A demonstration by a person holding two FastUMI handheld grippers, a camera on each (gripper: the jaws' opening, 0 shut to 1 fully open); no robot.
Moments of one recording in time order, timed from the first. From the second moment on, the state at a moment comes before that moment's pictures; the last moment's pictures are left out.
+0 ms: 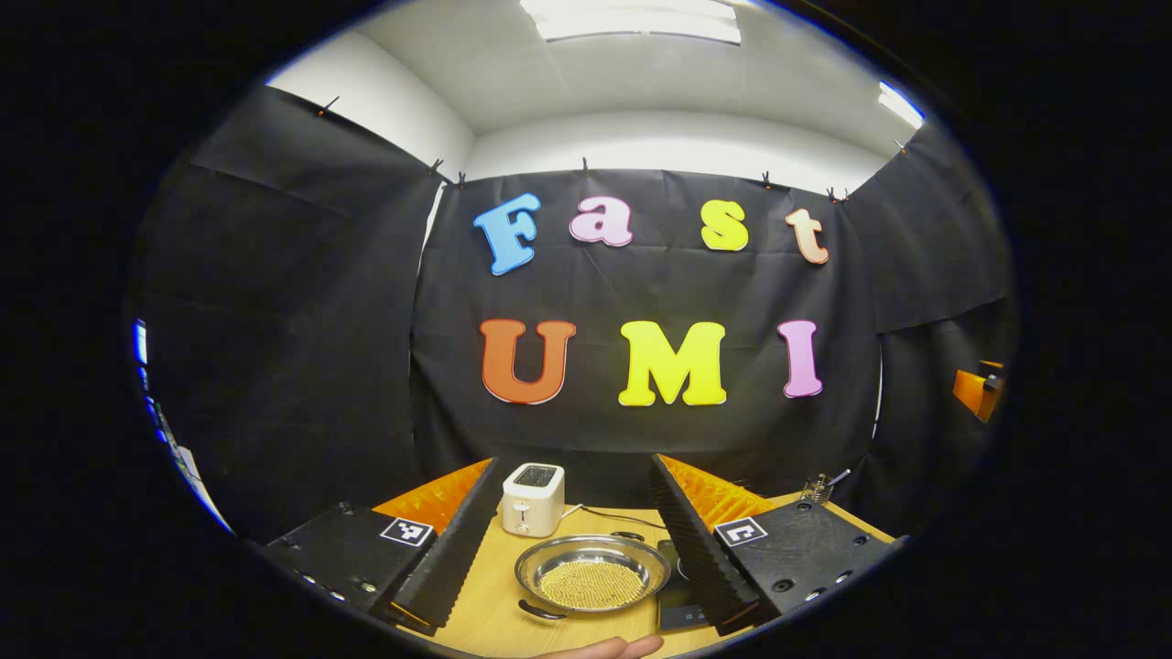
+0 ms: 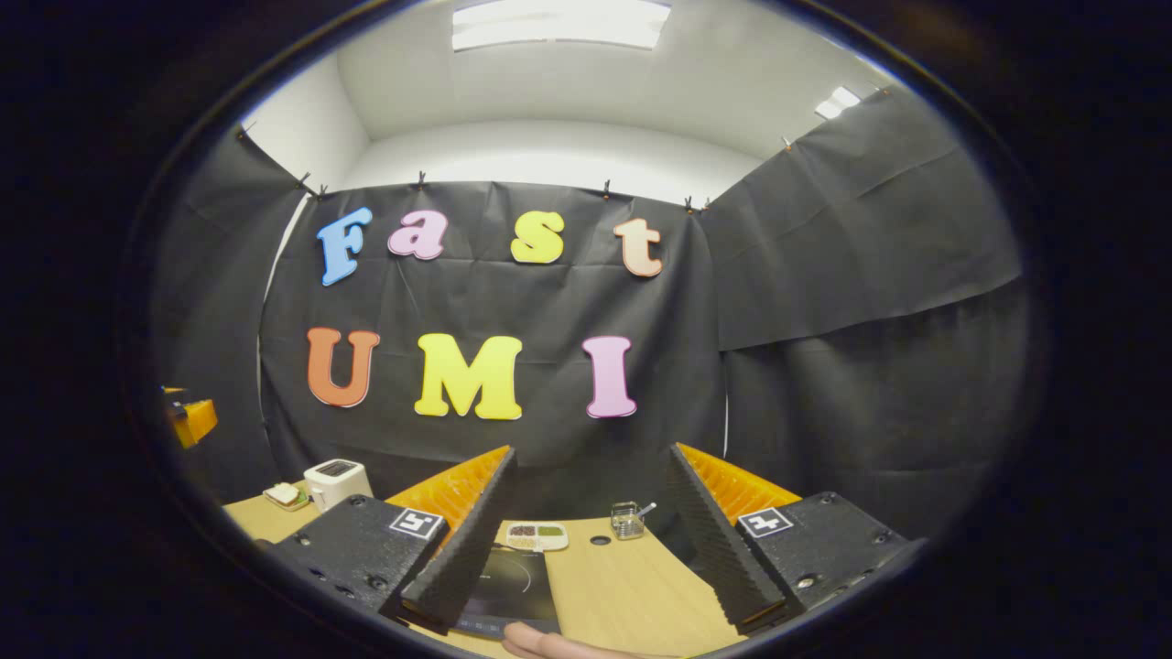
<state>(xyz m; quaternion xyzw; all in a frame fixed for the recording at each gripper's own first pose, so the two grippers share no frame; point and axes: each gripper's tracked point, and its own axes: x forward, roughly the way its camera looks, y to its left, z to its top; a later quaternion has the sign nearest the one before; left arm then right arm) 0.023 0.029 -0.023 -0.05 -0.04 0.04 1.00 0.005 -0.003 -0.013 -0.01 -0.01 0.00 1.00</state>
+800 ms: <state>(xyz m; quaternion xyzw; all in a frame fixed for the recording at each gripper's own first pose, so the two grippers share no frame) 0.062 -0.012 -0.195 -0.01 0.20 -0.06 0.98 0.023 -0.003 -0.048 -0.01 0.03 0.01 1.00</state>
